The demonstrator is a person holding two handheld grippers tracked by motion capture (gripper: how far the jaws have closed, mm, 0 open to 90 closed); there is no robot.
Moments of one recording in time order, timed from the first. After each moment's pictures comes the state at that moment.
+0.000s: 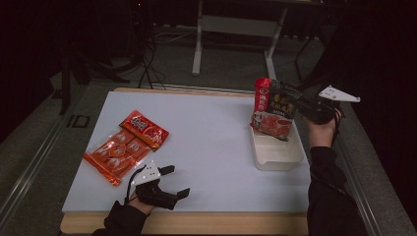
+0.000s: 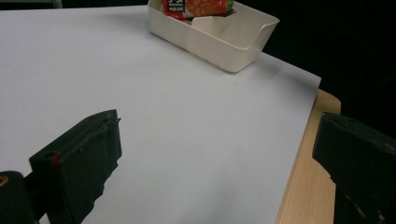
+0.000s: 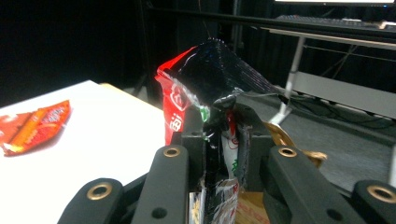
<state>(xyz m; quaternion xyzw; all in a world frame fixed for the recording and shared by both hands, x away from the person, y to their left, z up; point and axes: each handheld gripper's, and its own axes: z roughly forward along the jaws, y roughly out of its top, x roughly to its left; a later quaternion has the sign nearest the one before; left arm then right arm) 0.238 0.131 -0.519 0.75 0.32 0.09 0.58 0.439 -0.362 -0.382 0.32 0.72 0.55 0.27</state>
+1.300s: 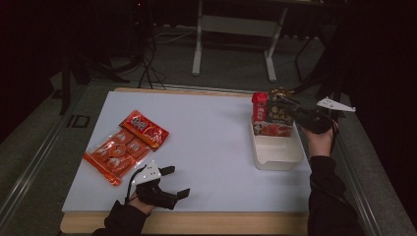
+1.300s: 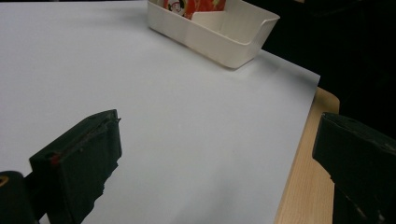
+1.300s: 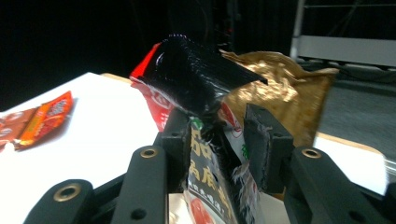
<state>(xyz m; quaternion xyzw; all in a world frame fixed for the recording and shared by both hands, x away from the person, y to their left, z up) 0.241 0.130 -0.522 0.75 0.32 0.08 0.57 0.432 -0.374 -0.418 0.39 0.71 0.55 0.21</state>
